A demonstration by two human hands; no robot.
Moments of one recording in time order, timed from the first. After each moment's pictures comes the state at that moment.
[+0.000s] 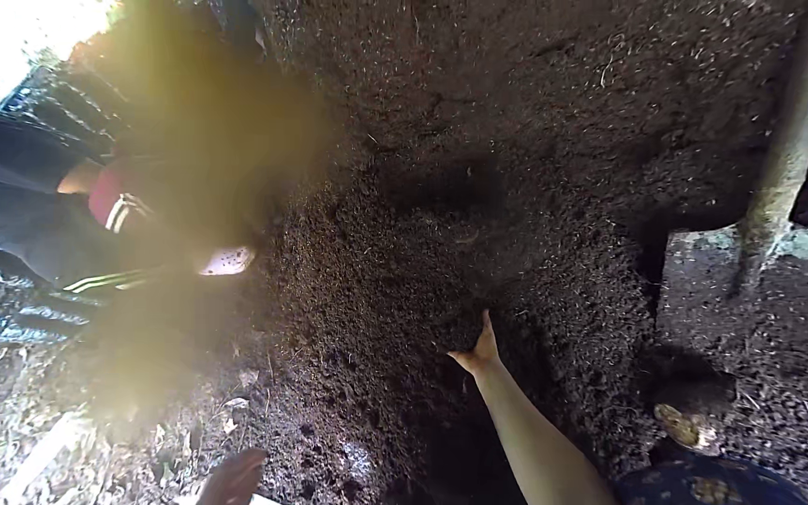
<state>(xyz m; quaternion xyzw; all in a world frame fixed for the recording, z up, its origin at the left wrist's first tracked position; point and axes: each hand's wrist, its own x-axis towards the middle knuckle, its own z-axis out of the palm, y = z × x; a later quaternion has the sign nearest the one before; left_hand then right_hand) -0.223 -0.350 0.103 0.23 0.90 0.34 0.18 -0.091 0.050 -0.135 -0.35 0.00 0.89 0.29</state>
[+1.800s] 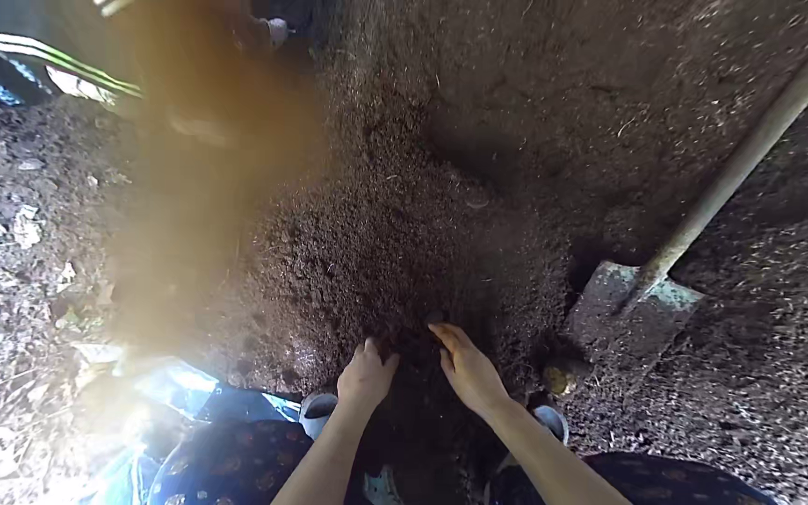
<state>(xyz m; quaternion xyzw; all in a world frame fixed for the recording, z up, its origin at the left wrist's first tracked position) -0.083 -0.237 -0.007 0.20 0.87 0.19 0.41 0.054 -0.090 0.005 -0.28 -0.92 0.28 -0.06</state>
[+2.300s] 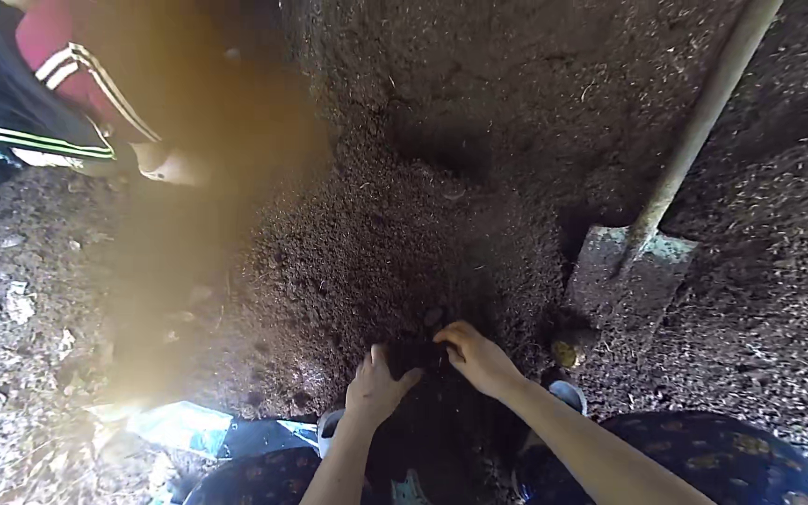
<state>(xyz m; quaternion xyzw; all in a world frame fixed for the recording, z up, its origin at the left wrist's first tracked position) -0.083 -0.234 -0.005 0.30 0.86 0.16 0.39 0.059 -0.069 0.016 -0.29 -0.89 0.33 -0.11</state>
